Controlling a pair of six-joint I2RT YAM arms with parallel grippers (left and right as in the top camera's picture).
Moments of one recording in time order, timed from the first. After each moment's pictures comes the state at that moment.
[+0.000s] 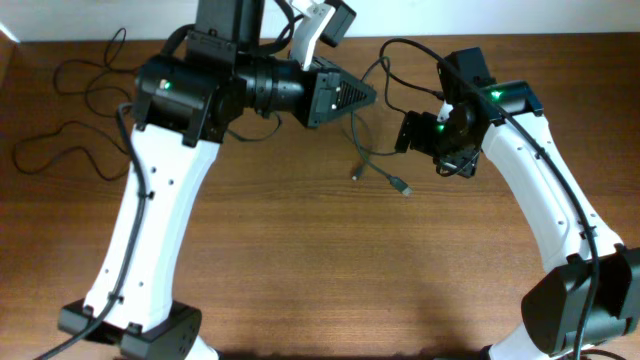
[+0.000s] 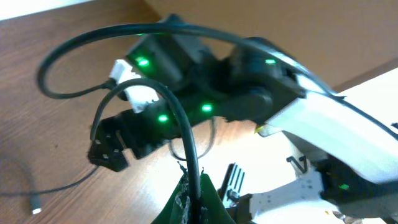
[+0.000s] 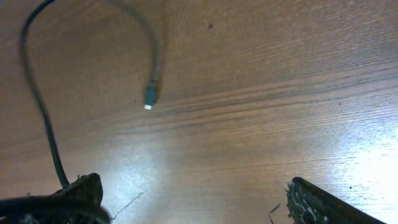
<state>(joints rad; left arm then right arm) -0.35 1.75 2.19 -1.14 0.94 -0.07 0.22 1.77 1.62 -1.15 -0.16 0.57</state>
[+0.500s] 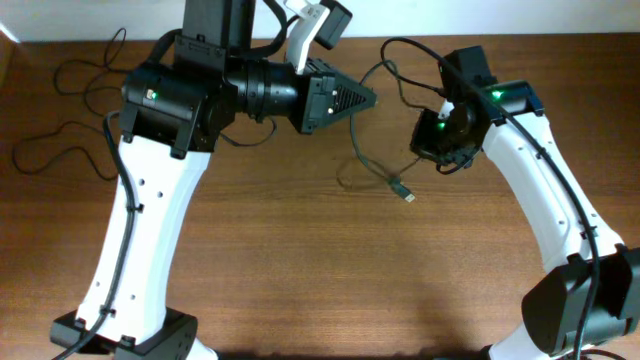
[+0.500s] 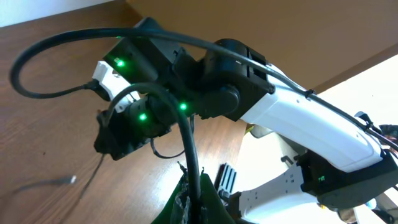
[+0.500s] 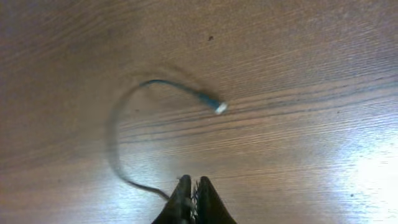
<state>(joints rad) -0.35 1.72 2.19 -1.14 0.97 -0.08 0.21 1.77 1.62 -1.13 -0.16 0.58</state>
